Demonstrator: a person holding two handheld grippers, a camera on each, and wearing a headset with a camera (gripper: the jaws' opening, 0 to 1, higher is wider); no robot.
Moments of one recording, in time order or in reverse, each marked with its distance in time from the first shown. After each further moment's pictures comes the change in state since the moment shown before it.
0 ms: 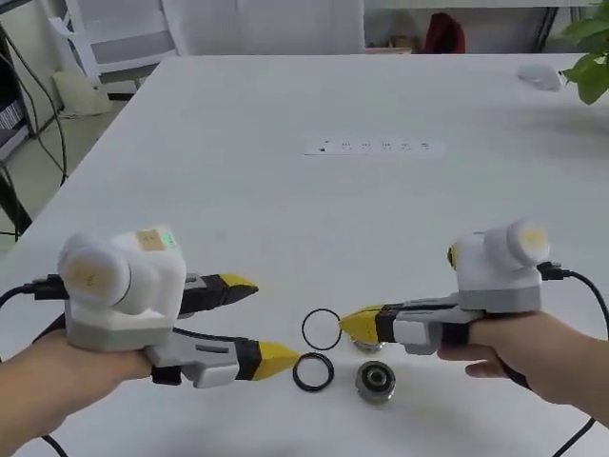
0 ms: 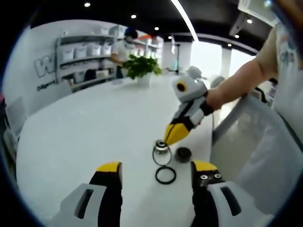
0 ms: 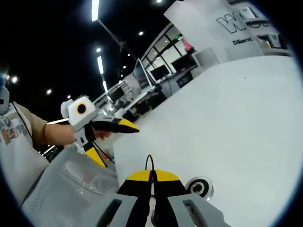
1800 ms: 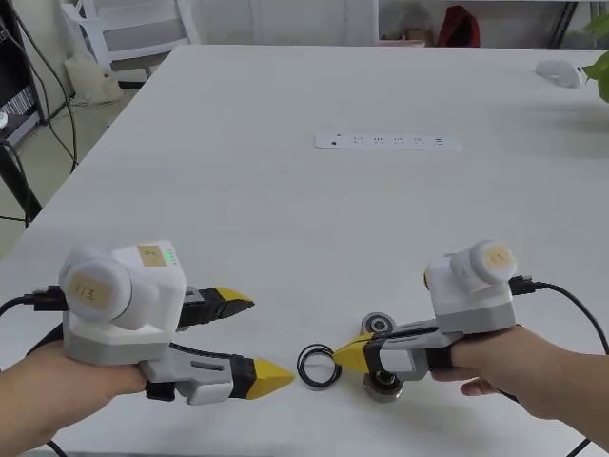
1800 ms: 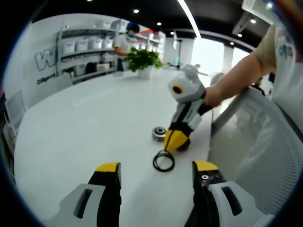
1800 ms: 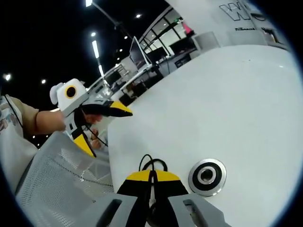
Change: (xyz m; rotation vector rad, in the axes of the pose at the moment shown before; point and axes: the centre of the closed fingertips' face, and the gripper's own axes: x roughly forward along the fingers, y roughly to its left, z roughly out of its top) left arm -0.003 0.000 -0.028 -0.028 0.049 -0.005; right arm 0.023 -0.009 -0.042 0.011 0.161 -0.029
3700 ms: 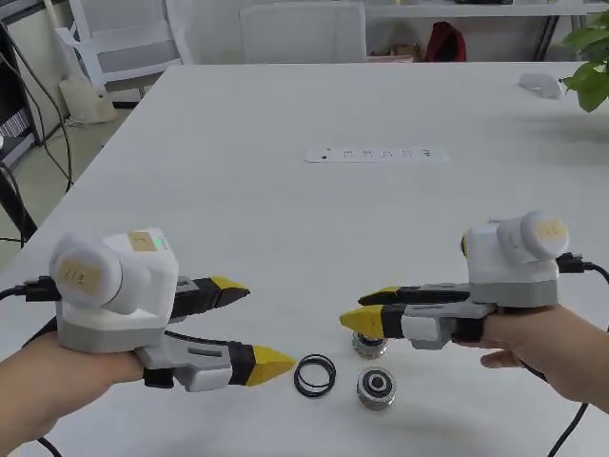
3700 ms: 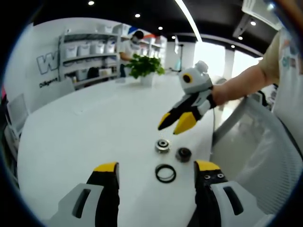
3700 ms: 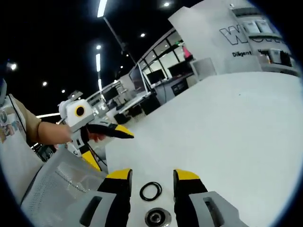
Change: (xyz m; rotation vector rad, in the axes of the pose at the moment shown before) left arm -0.007 0.001 0.033 0.006 -0.047 0.022; right arm -0.059 0.007 0.058 -0.096 -0.207 -0.083
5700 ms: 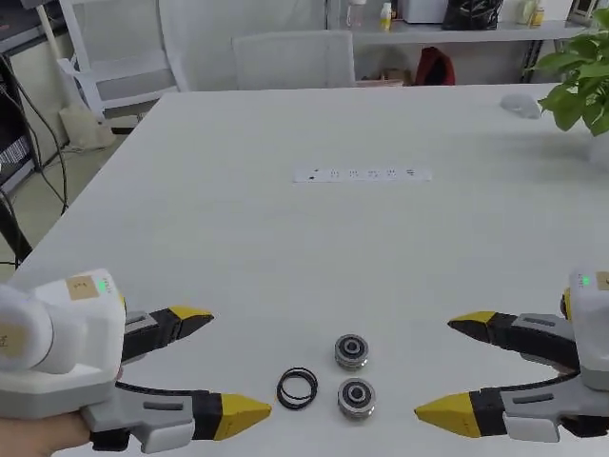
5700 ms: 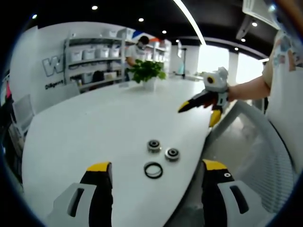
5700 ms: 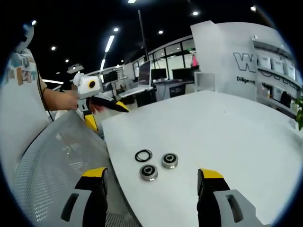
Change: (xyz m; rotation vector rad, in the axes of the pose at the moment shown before) left arm -0.027 -0.034 0.000 -0.012 -0.030 0.050; right arm -0.094 0.015 -0.041 -0.271 0.065 -0.131
